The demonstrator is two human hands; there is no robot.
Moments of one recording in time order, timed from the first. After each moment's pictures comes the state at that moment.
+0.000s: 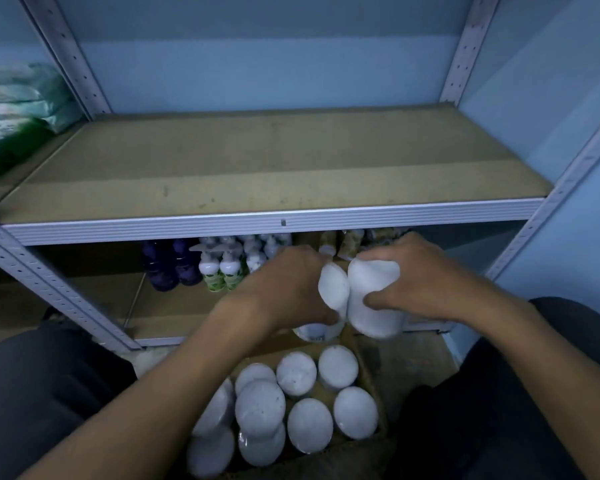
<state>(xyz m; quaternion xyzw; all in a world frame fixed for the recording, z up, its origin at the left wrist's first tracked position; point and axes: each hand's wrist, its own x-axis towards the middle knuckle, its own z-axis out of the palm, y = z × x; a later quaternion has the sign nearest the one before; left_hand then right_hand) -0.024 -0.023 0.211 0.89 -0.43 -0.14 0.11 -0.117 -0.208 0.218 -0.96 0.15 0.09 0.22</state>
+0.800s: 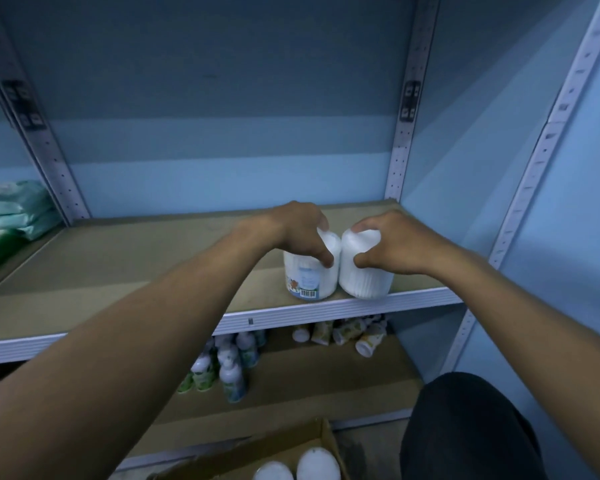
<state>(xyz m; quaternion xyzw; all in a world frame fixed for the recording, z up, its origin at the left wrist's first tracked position) 0.073 -0.135 0.349 0.89 -0.44 -0.05 0.08 -0.053 -0.280 0.332 -0.96 0.18 -0.08 0.19</state>
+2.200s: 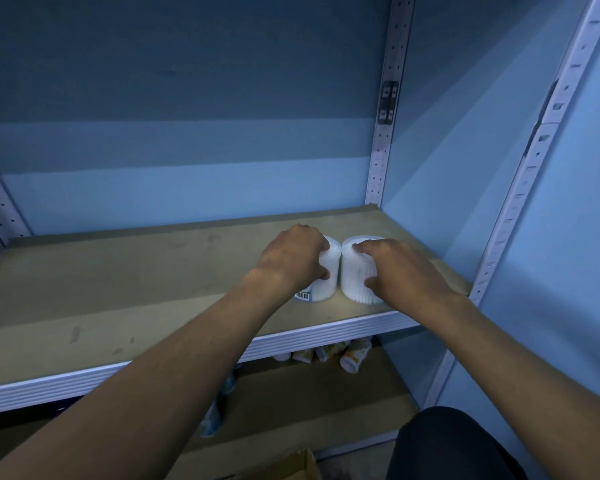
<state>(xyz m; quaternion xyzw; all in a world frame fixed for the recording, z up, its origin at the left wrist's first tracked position) 0.086 -0.193 0.296 0.88 -0.45 0.06 0.12 -0.039 -0.327 0.277 -0.96 0.22 -0.15 0.06</state>
